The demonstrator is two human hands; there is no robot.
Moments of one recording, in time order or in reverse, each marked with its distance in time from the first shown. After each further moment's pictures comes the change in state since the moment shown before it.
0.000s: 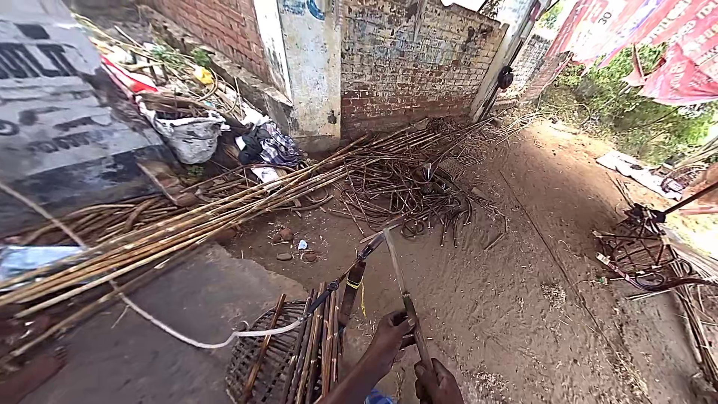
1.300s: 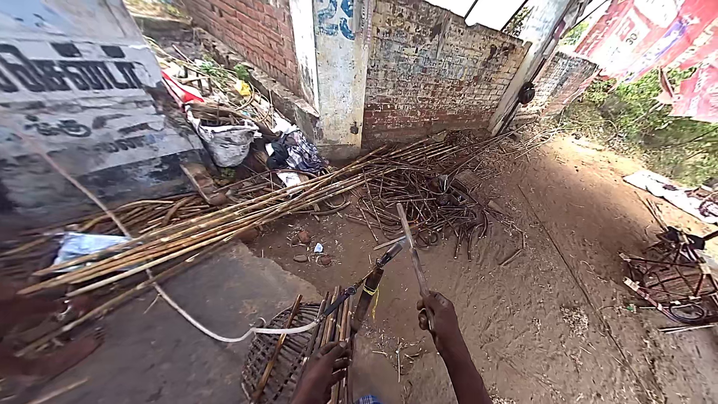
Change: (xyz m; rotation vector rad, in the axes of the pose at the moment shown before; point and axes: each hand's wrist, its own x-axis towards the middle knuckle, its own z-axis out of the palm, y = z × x) left_hand -0.082 0.028 -0.142 0.041 0.584 -0.081; right_hand 0.133 -0.107 0.039 0.234 0.076 -0.086
